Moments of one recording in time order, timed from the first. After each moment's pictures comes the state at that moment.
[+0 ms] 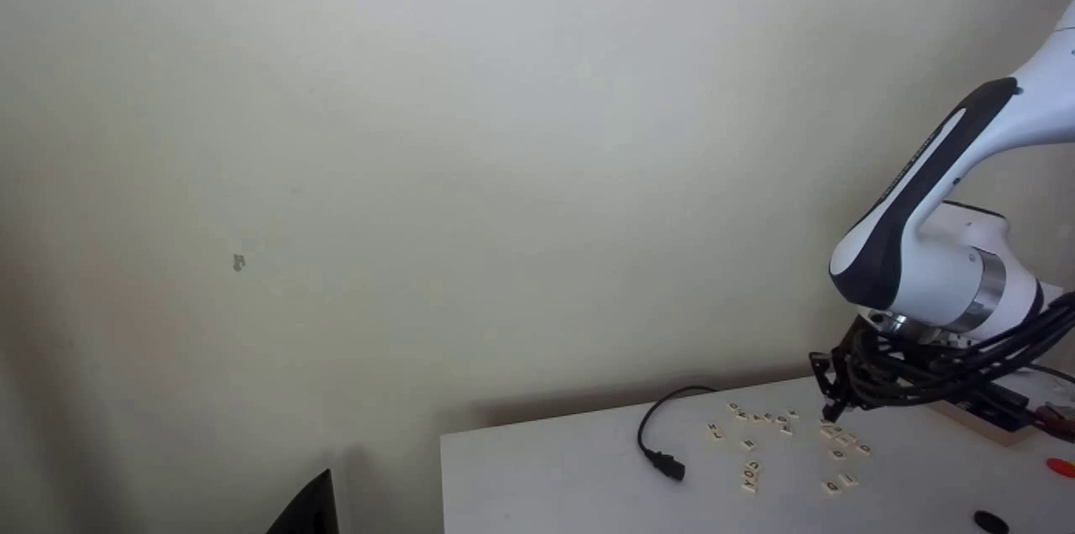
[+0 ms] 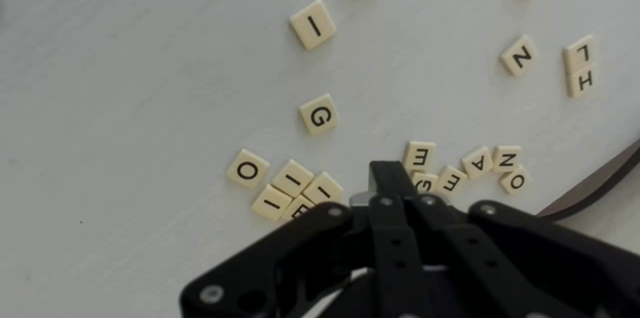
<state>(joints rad) -0.61 0.64 0.36 -2.41 0.41 3.20 0.01</state>
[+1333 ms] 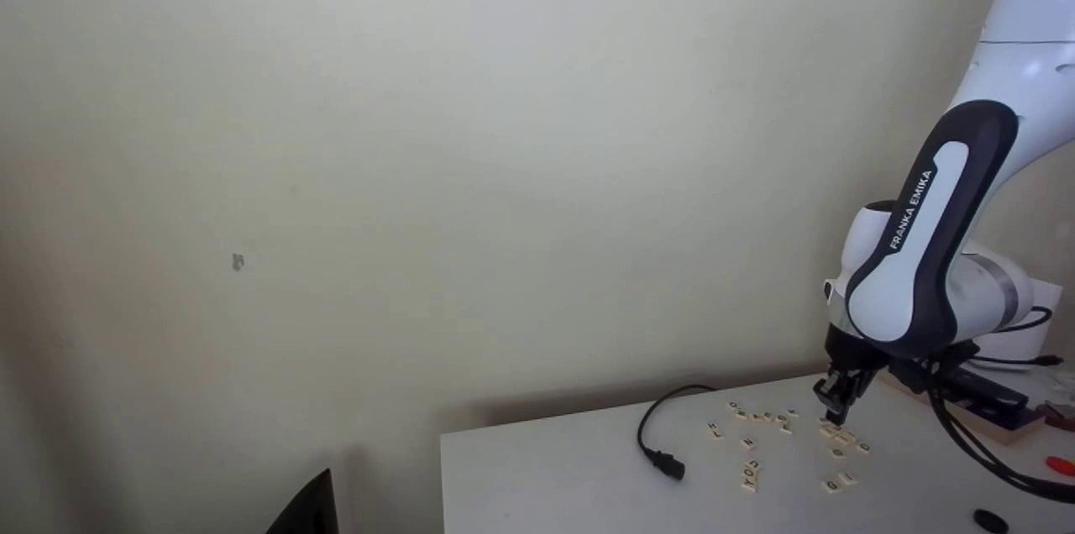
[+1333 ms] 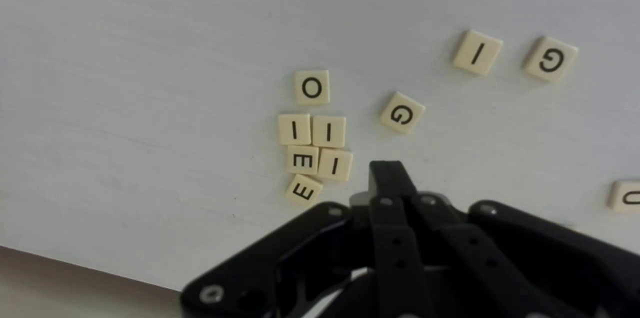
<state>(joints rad) -0.09 0.63 -0.13 -2.38 -0.11 3.13 -0.20</state>
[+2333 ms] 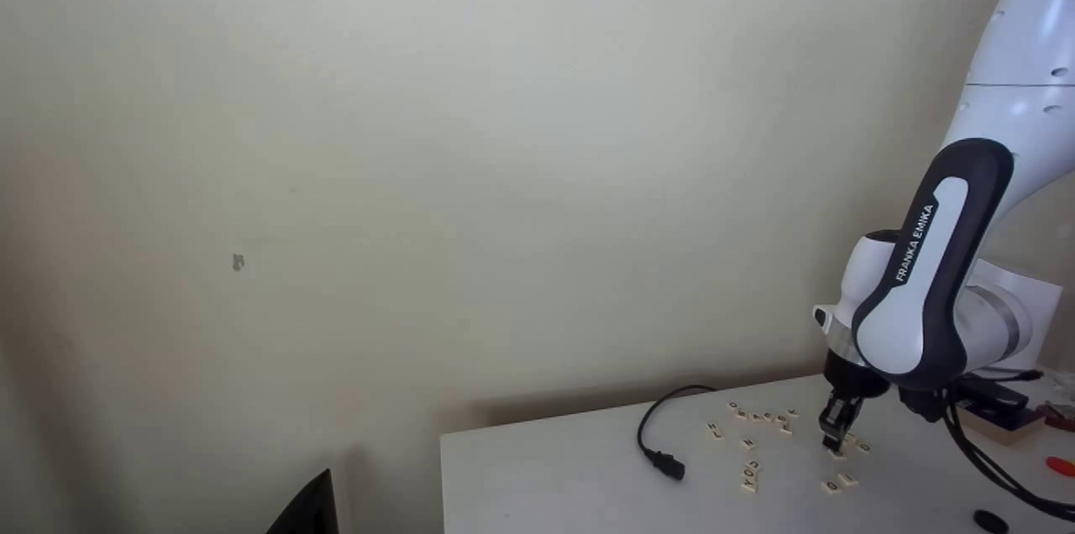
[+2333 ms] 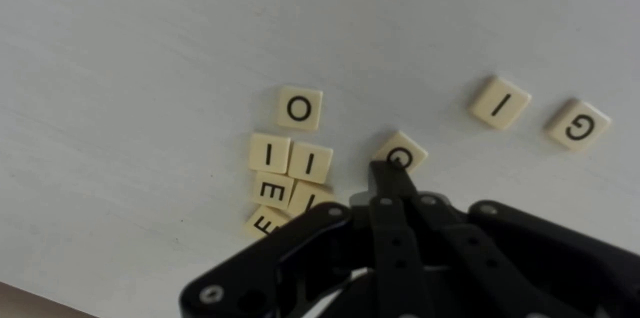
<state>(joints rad) -0.18 0.74 -0.07 -2.34 -0.20 3.18 -0.33</state>
